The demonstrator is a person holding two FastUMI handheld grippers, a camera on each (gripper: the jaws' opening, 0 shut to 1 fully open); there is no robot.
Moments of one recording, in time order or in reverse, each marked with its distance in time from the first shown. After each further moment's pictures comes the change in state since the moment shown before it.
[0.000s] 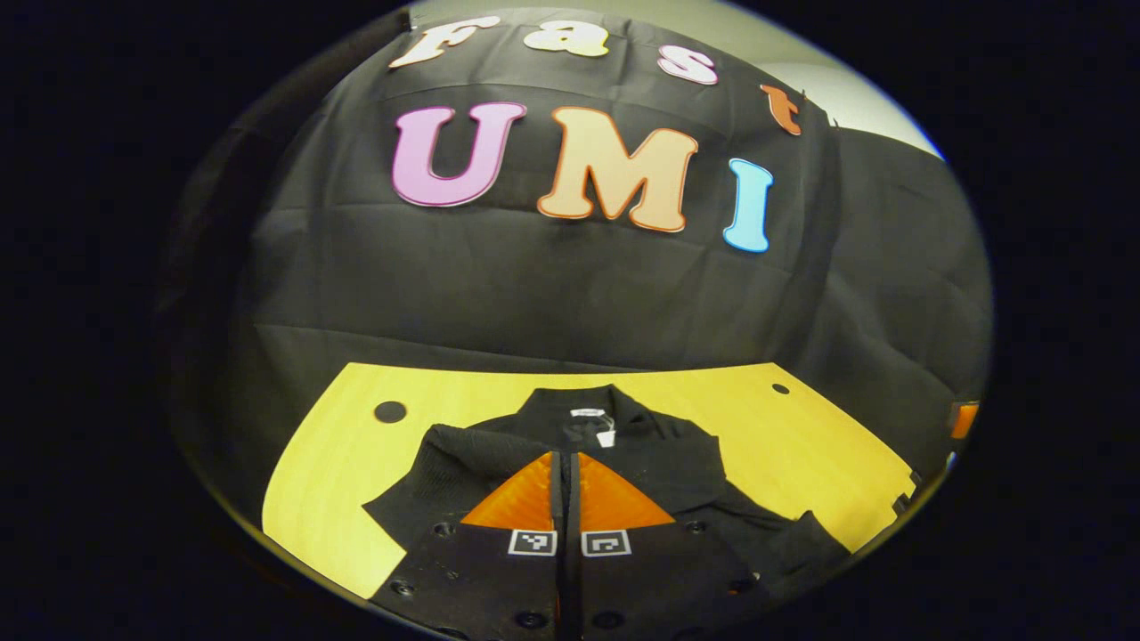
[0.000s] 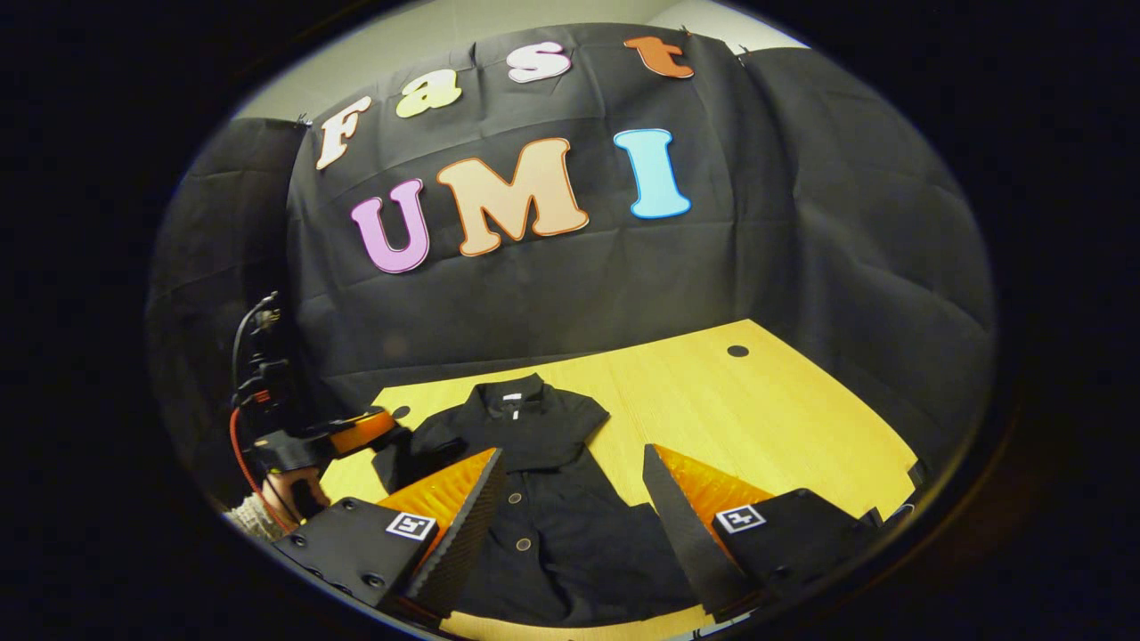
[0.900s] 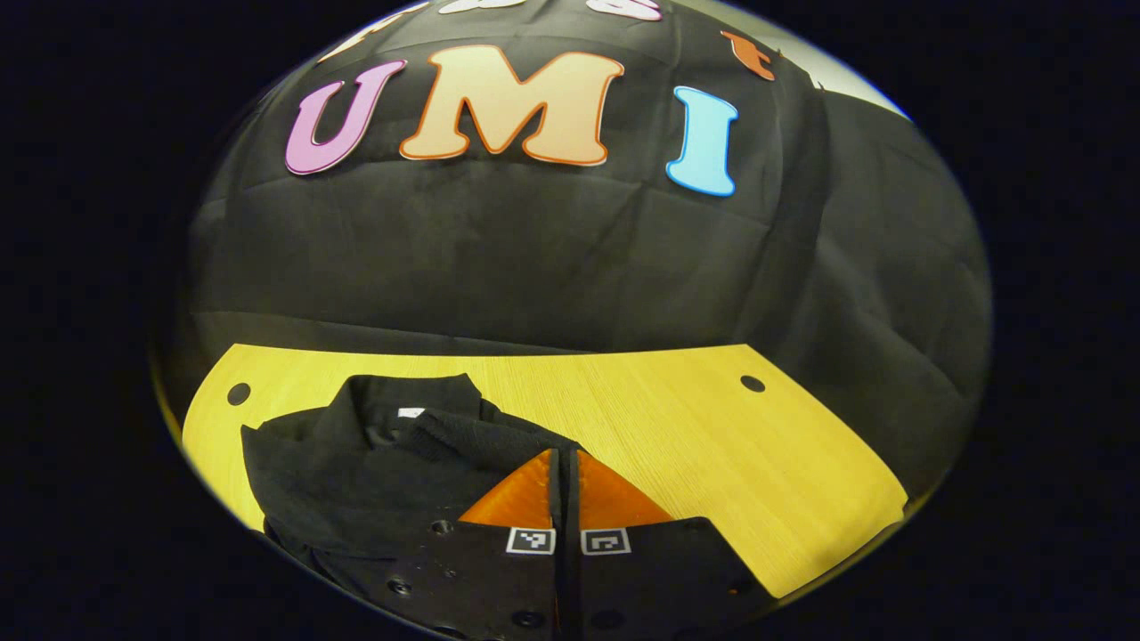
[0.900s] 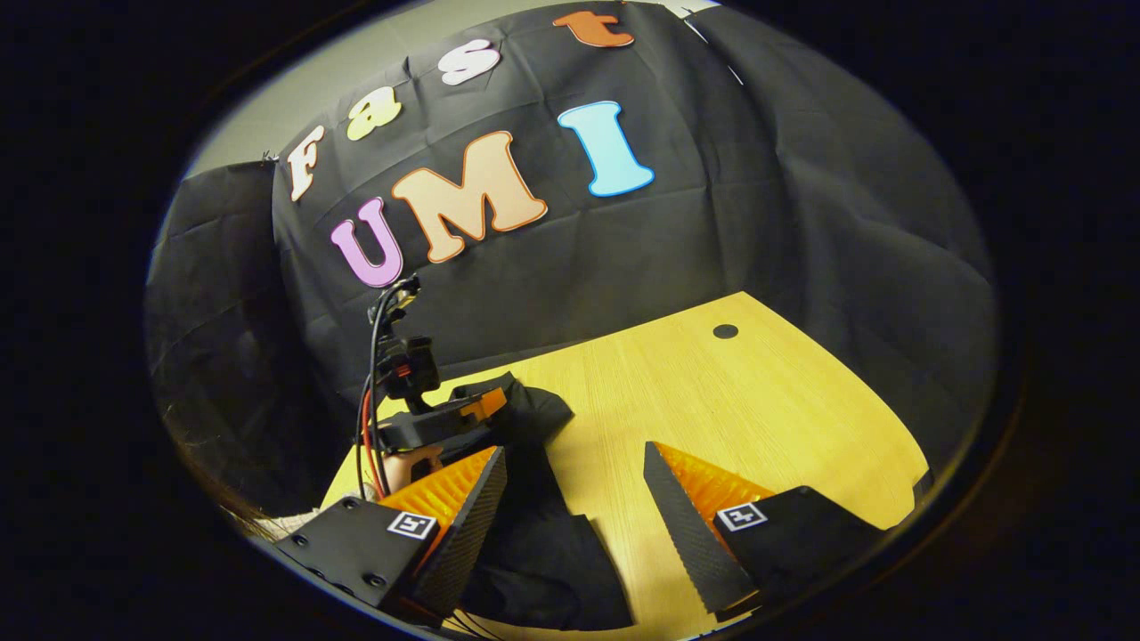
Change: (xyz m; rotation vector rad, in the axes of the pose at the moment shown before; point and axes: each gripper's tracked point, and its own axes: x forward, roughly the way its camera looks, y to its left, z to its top) left arm 0.153 -0.180 -0.043 0.011 0.134 -0.040; right arm 0.024 -0.120 0.013 0.079 0.070 0.073
